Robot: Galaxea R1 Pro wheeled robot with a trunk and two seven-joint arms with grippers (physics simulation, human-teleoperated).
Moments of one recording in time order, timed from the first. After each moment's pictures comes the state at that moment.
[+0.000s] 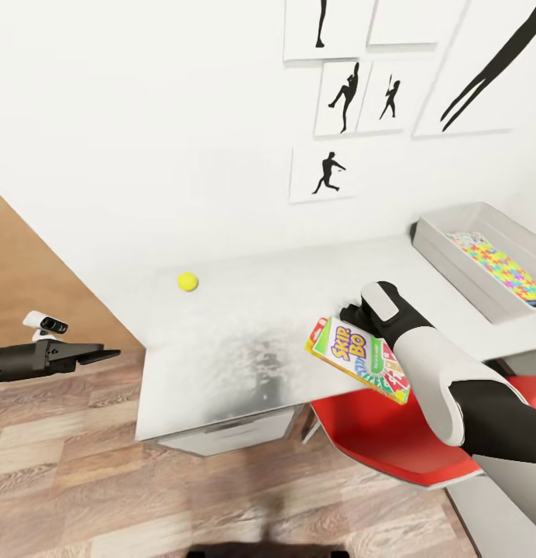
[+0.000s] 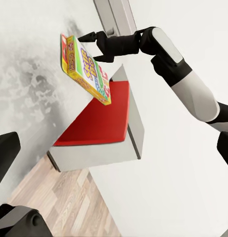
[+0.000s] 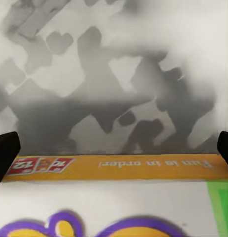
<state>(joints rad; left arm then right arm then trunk) -0.68 0.70 0.01 -1.13 0.50 1.03 -1.57 -1.29 -0.01 0.05 -0.39 -0.81 0.68 -0.70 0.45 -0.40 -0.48</state>
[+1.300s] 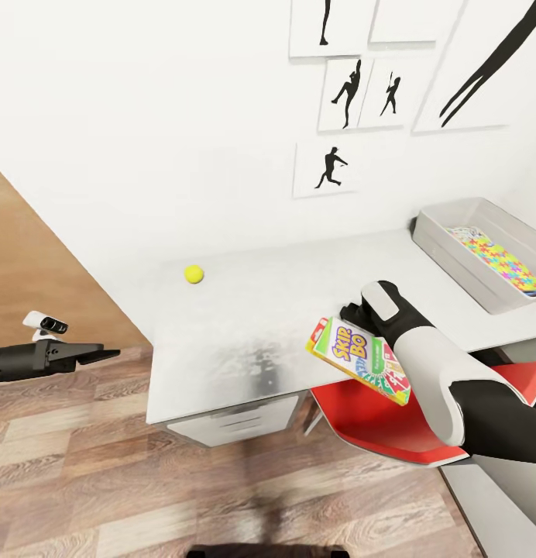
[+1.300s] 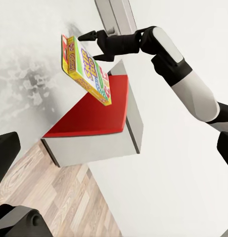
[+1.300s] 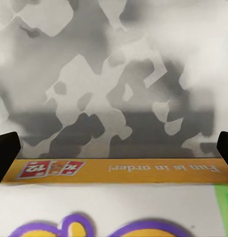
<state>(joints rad) -0.68 0.70 0.01 -1.13 0.50 1.03 -1.57 -1.29 -0.01 0.05 -0.40 -0.81 0.67 -0.70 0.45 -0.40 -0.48</state>
